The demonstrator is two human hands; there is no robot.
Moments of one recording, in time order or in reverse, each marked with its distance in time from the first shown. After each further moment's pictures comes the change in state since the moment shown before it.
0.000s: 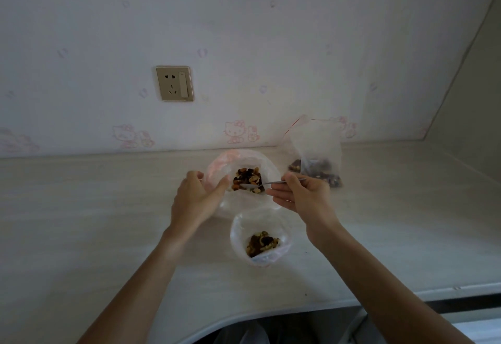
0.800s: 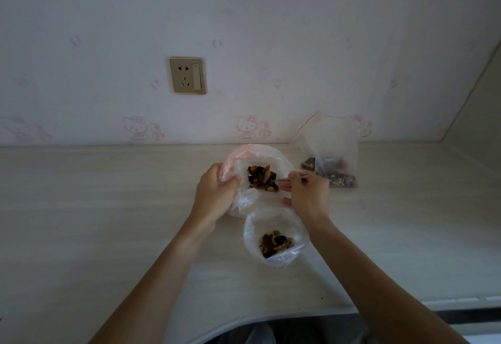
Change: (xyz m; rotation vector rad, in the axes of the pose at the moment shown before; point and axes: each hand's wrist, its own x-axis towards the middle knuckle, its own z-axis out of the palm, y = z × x) left_hand -0.006 0.007 0.007 -0.498 -0.073 0.047; right_hand 0.027 0.023 0.027 -0.380 0.214 -0.111
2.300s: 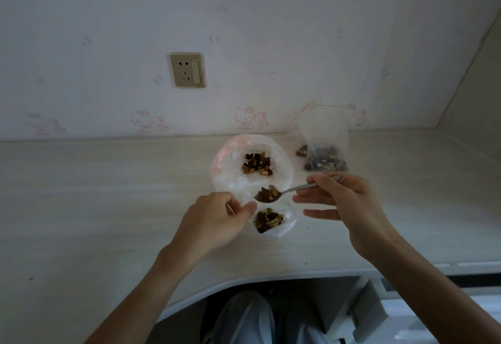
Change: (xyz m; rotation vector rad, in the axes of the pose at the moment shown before) left_hand -0.102 0.025 -0.022 0.714 -0.214 0.044; right_hand -0.071 -0.028 -0.109 0.276 -0.335 0.077
